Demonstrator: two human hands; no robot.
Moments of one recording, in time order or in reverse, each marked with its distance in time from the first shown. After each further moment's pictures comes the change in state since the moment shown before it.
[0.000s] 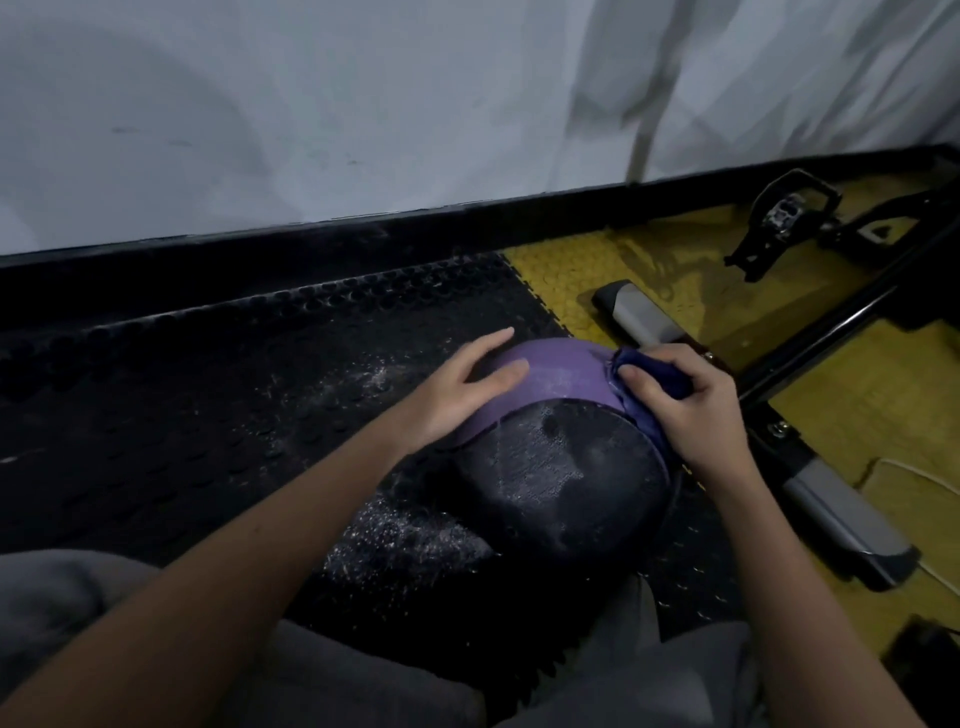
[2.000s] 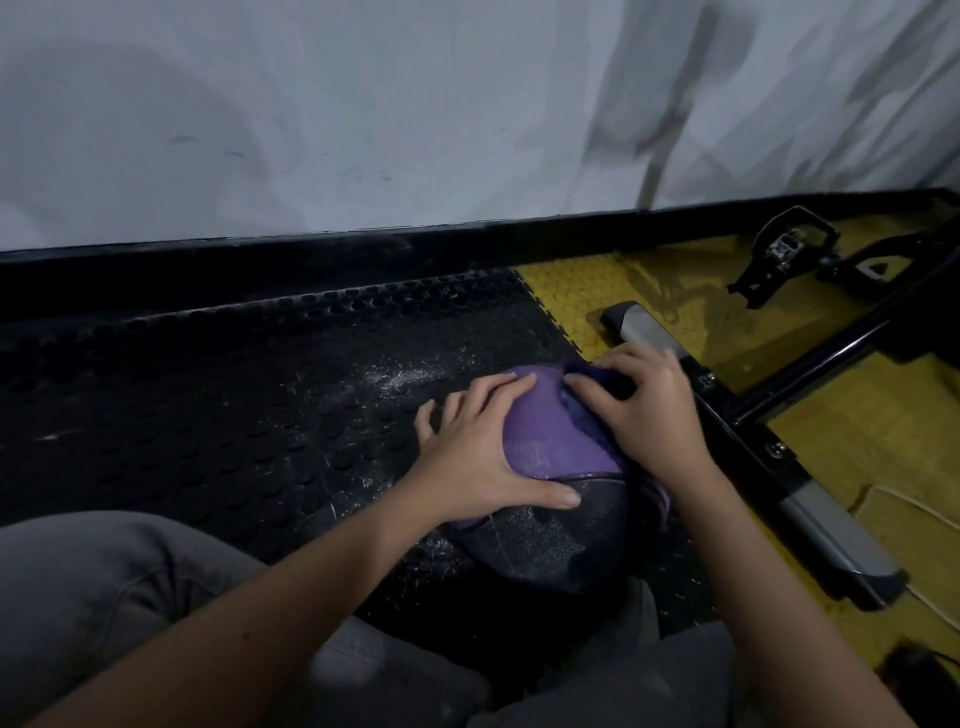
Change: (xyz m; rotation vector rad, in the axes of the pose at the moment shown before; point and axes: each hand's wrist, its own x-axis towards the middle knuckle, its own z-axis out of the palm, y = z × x) left_hand -0.060 0.019 0.026 0.616 0.107 -0.009; right_hand 0.002 -0.053 0.035 -0.528 -0.052 -0.127
